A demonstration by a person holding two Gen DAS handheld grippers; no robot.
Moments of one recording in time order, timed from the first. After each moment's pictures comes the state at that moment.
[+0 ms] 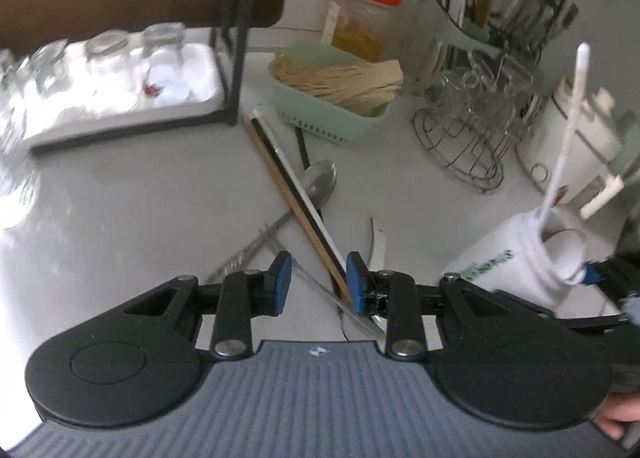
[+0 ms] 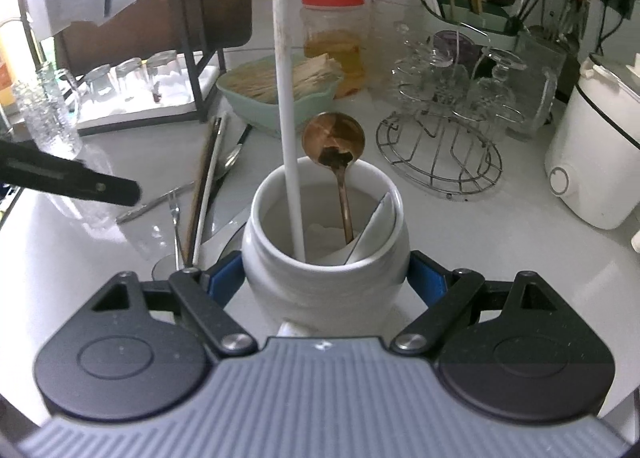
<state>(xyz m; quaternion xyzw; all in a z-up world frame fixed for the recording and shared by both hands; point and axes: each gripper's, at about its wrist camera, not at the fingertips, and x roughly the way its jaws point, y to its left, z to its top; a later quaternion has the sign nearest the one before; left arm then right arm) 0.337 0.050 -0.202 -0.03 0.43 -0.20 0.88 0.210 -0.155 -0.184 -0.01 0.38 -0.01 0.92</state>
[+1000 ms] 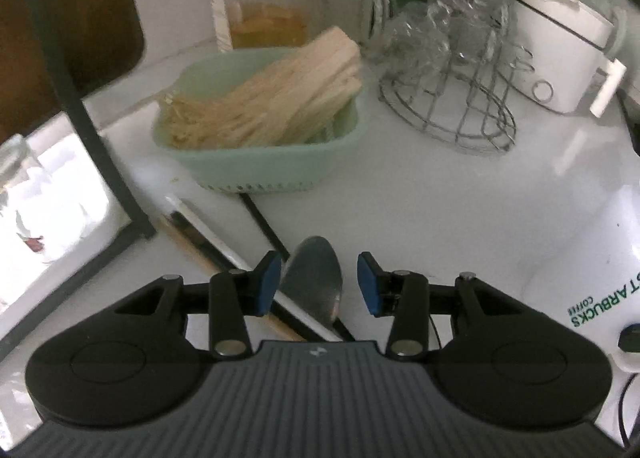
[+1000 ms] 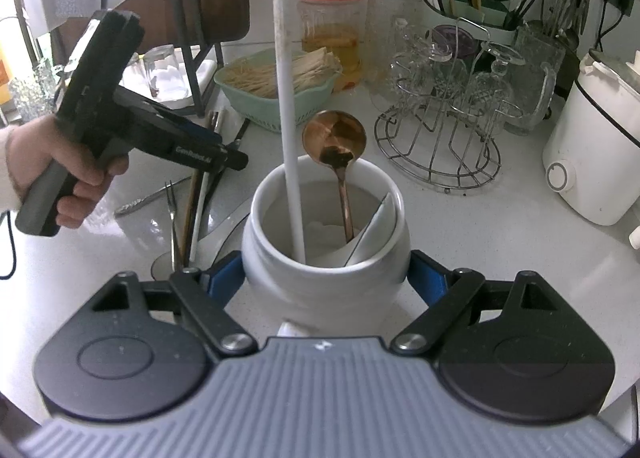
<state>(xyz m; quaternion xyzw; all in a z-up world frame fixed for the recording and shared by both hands) 0.441 -0.015 -0.249 0.15 0.40 -0.33 0.85 0.213 -0.155 -0.184 -0.01 0.39 -0.01 0.92</state>
